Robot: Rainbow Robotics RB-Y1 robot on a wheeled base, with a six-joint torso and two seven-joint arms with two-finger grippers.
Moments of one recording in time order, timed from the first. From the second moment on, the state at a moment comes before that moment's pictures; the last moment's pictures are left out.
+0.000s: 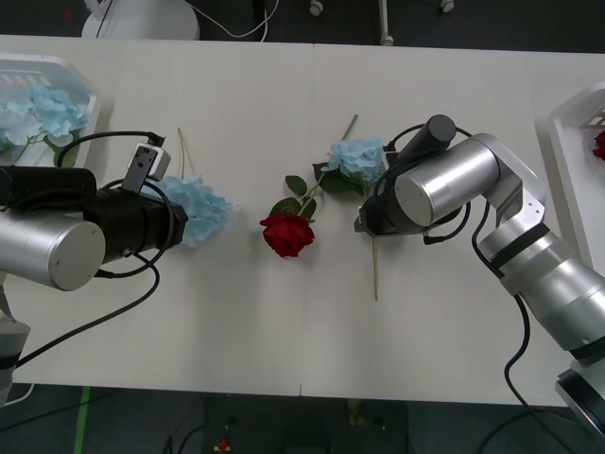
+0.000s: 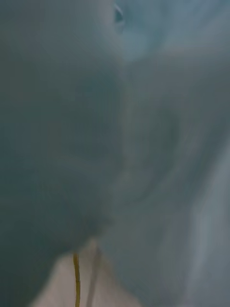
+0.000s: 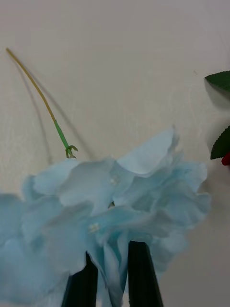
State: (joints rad) right arm -0.65 -0.38 0.44 -1.34 -0.48 1.28 1.15; left arm -0.16 0.43 -0.07 -1.98 0.48 1.20 -1.63
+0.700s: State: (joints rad) right arm -0.70 -0.34 0.44 -1.26 -0.46 1.26 1.15; left arm -0.15 0.43 0.19 -2.18 0.63 1.56 -1.75
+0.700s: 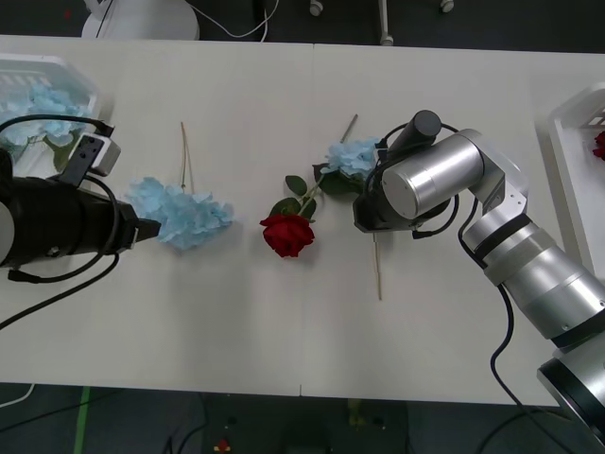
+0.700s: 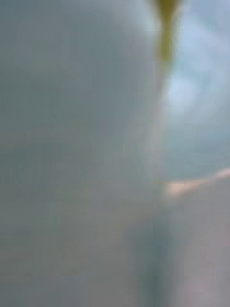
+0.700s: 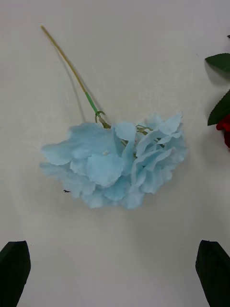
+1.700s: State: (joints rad) right arm -0.89 -0.41 0.19 -1.25 -1.01 1.18 1.67; left arm -0.75 0.43 -0.21 -1.46 0.39 1.25 0.16
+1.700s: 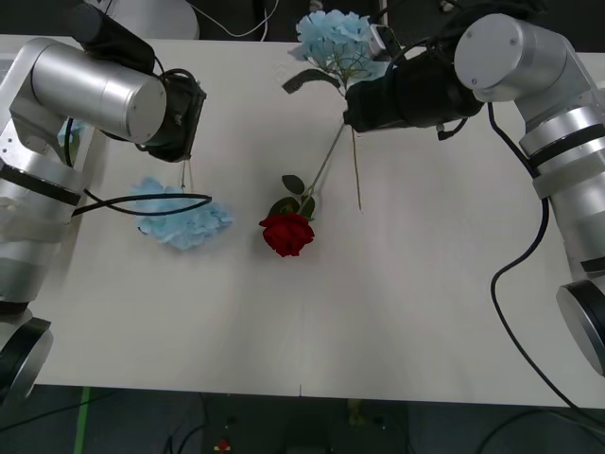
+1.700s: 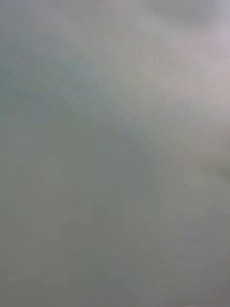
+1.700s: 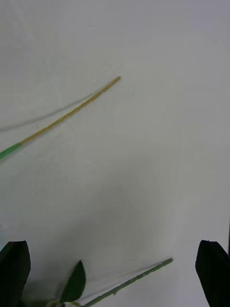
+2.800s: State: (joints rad) right arm -0.89 -0.35 0.27 -1.29 -1.34 0.95 2.11; left arm -0.61 0.57 -0.10 -1.65 0.58 1.28 -0.36
